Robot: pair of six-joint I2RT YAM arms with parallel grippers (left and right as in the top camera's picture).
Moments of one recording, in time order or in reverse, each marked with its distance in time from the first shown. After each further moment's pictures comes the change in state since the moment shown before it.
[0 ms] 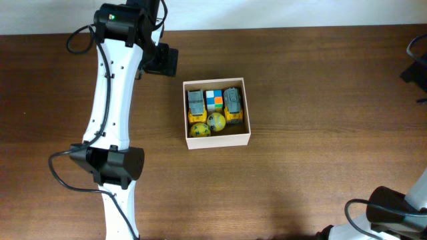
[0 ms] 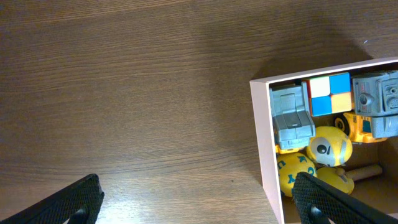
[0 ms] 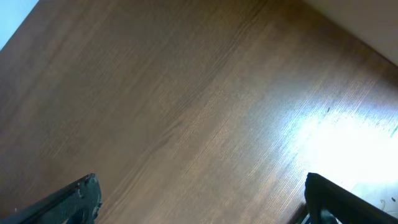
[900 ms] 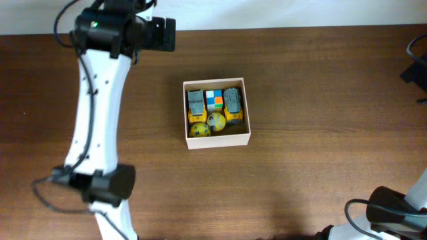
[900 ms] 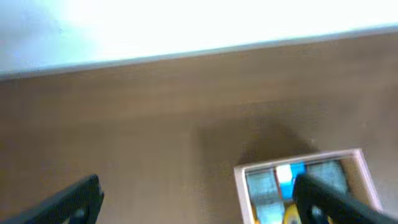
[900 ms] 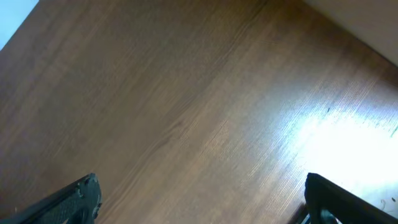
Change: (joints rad) left arm 0.000 -0.211 -0.158 0.391 -0.002 0.014; right arm 0.000 0.000 0.000 0.000 0.000 0.000
